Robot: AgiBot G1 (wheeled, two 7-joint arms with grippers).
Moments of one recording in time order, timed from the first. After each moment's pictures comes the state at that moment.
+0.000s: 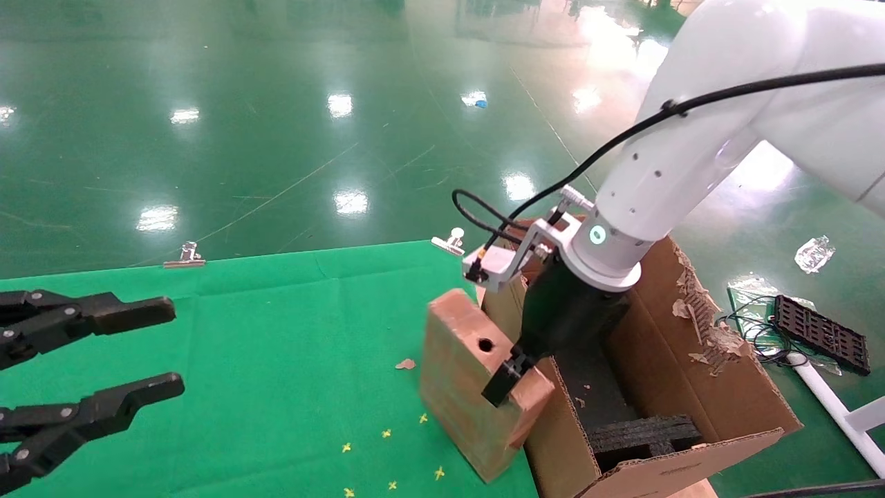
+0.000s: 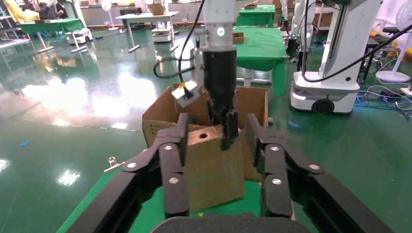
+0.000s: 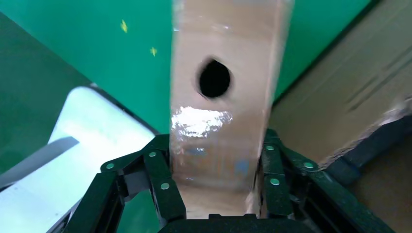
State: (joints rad) left arm -1.08 0.61 0.29 -1.28 0.72 1.49 -0.18; right arm 2.12 -0.93 -1.64 0.99 -1.30 -1.51 1.30
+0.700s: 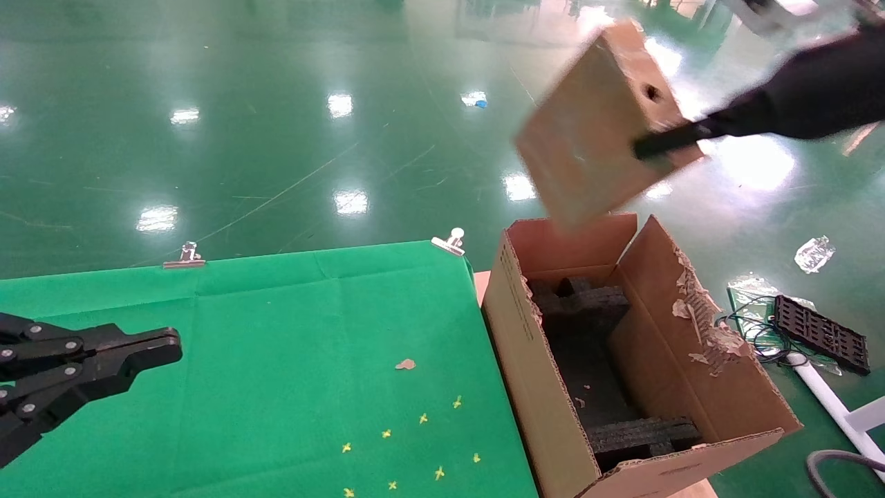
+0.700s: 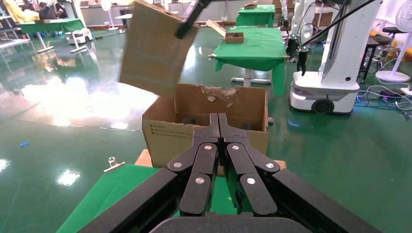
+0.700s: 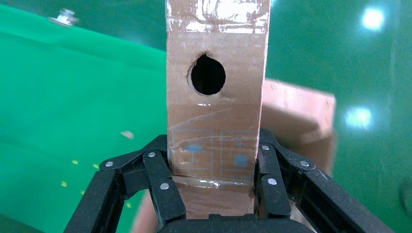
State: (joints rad) left arm -1.08 0.61 0.29 -1.28 0.72 1.49 -0.18; right arm 2.41 -0.53 -1.51 0.88 -1.36 -1.45 1.12
